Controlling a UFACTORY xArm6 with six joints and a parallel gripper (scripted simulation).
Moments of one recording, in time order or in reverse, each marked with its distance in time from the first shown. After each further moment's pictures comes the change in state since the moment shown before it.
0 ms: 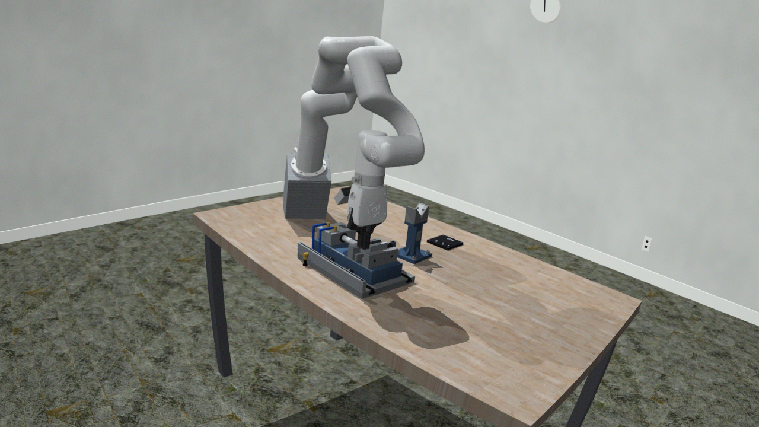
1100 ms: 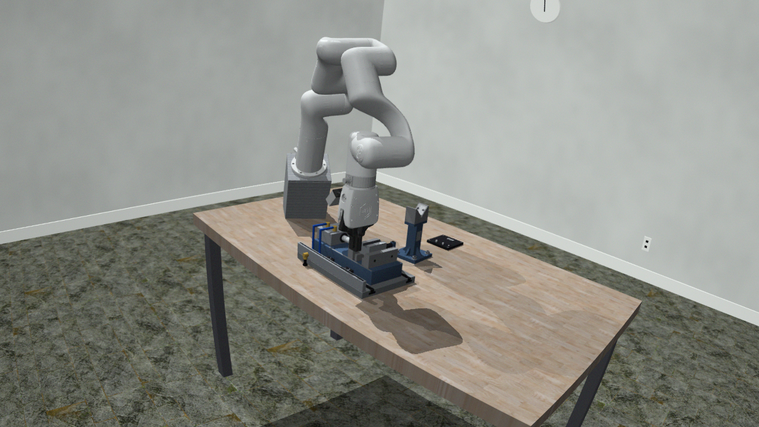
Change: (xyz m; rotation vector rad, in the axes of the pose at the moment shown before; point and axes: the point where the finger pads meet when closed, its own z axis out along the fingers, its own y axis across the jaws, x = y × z) arm 0.000 -0.028 0.000 -0.005 0.000 0.000
